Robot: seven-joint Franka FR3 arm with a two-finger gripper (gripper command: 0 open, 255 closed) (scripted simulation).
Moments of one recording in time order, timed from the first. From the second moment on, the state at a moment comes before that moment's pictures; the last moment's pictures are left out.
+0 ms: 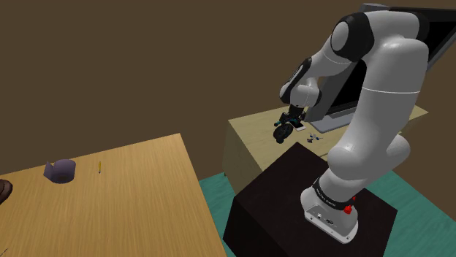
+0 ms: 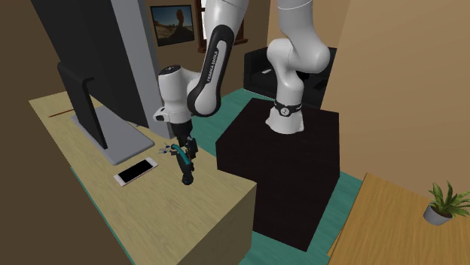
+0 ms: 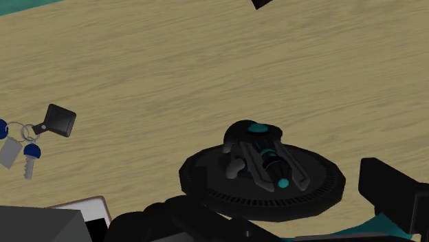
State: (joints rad) arm -0.38 0.38 -0.31 -2.43 0.28 2.75 -0.44
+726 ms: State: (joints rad) arm -0.41 0.44 -0.28 -2.41 0.32 2.79 -0.47
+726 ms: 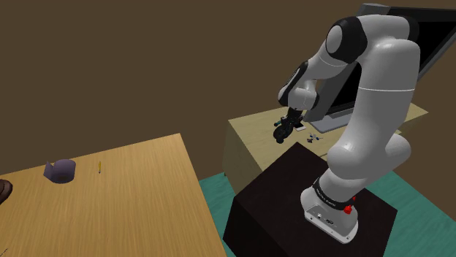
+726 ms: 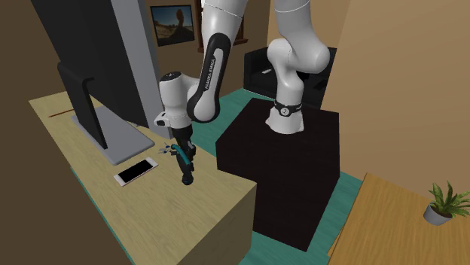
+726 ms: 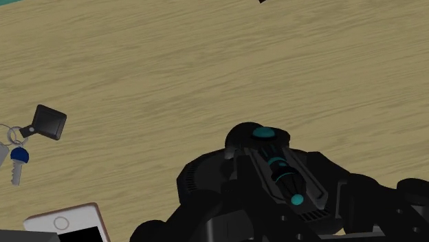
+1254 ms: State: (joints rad) arm -0.39 0.39 -0.31 -2.42 0.29 2.75 -0.45
